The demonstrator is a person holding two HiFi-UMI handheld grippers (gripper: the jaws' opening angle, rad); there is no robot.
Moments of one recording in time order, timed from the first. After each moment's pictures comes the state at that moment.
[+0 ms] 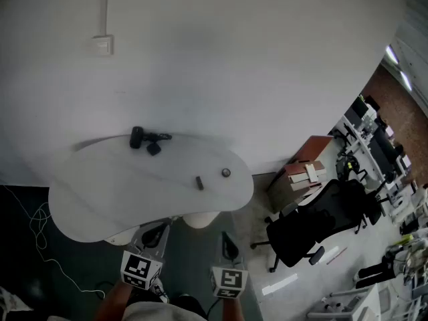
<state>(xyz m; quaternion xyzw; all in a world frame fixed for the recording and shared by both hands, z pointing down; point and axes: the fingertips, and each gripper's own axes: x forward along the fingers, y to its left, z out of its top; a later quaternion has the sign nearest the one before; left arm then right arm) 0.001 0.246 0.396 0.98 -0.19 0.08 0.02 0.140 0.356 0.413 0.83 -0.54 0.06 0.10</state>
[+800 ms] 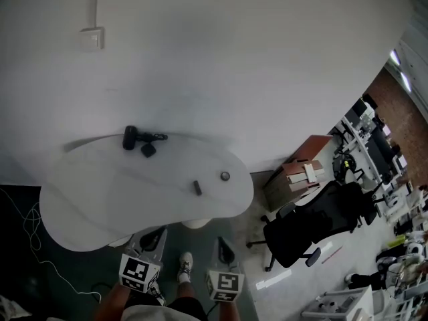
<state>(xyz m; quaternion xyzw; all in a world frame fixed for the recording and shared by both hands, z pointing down) 0.024 0.201 0.431 0.98 -0.18 0.09 0.05 0.157 0.317 0.455 0.83 -0.54 0.11 0.12</state>
